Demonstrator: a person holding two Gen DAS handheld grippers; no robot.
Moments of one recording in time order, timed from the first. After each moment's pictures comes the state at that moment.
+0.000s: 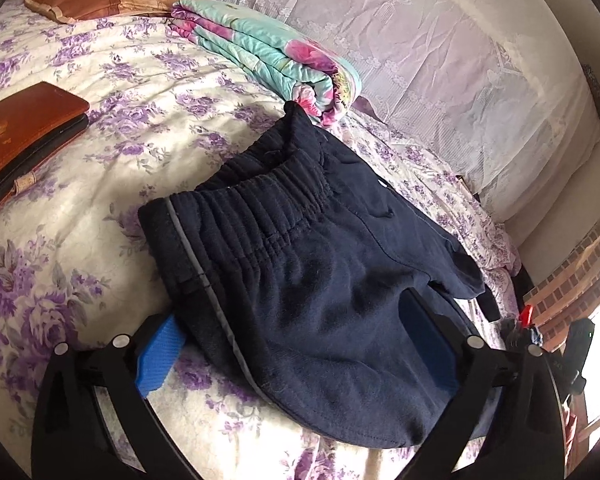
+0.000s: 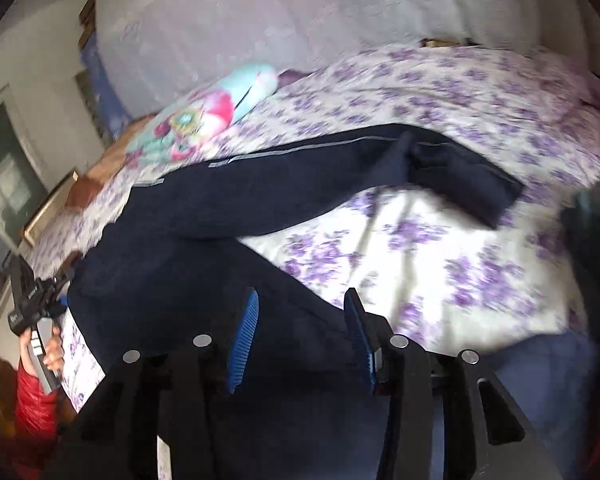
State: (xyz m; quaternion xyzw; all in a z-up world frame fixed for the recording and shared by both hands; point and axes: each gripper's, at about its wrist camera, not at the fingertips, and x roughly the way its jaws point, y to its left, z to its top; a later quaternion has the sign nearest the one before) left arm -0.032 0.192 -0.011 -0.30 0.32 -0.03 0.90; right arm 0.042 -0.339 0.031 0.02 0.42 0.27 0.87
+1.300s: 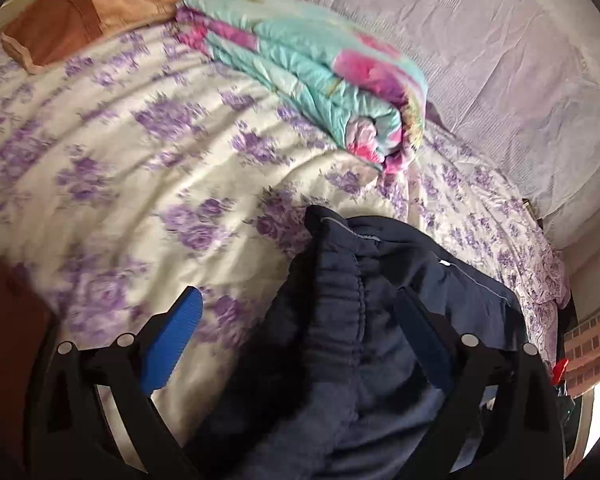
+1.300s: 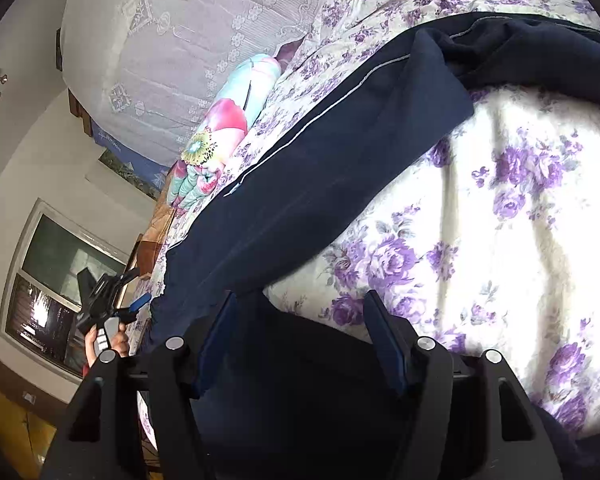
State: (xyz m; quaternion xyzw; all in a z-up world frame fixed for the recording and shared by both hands) left arm 0.134 0.247 0.023 -0.29 0.42 0.04 0.86; right arm 0.093 -0.348 -0.041 0.26 0.43 0.32 0.80
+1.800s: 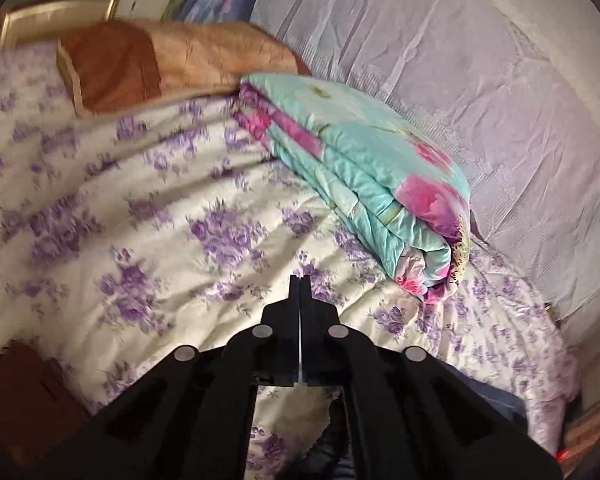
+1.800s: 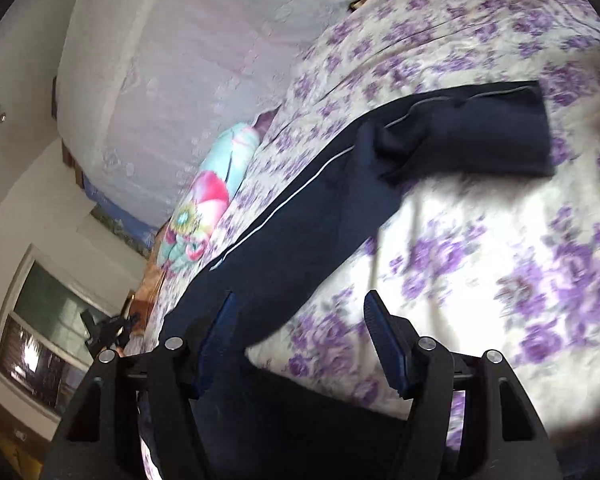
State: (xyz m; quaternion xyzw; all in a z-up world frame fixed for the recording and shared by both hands) left arm 0.133 0.321 0.034 -0.36 0.29 0.14 0.88; right arm 0.092 -0.434 -0.023 0.34 0.35 0.23 0.84
